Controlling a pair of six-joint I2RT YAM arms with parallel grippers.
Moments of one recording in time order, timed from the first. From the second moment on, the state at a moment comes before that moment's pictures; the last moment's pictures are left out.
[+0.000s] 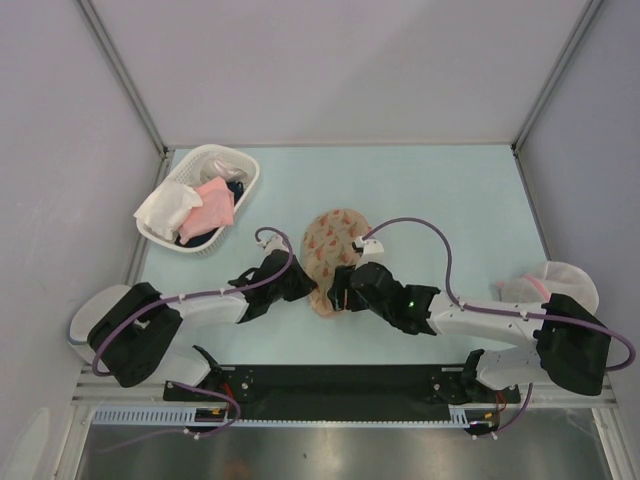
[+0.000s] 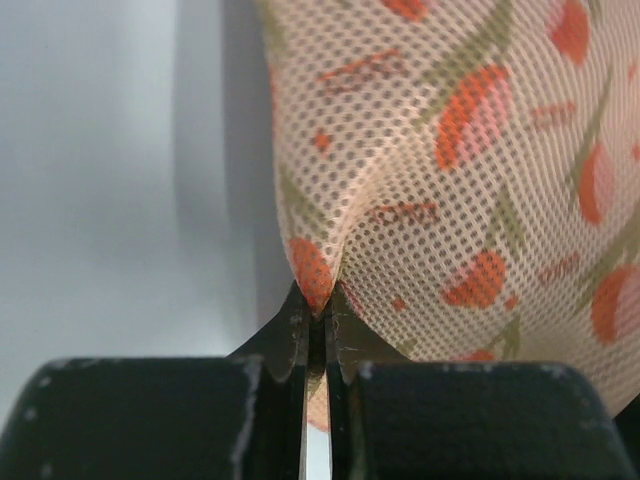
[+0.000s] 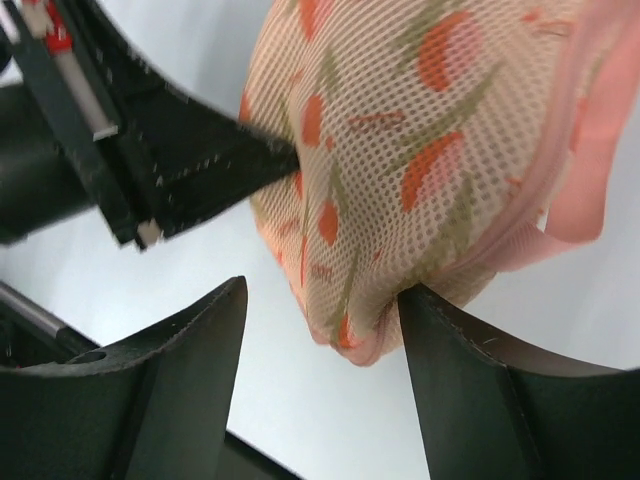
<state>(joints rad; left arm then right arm) -0.74 1.38 0.49 0.19 -0.10 -0.97 1.07 1.29 0.70 -0.03 0.33 0.73</state>
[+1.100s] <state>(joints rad) -0.77 1.38 0.39 0.40 -0.05 -1.09 0.79 1.64 0.84 0.07 0.30 0.54</state>
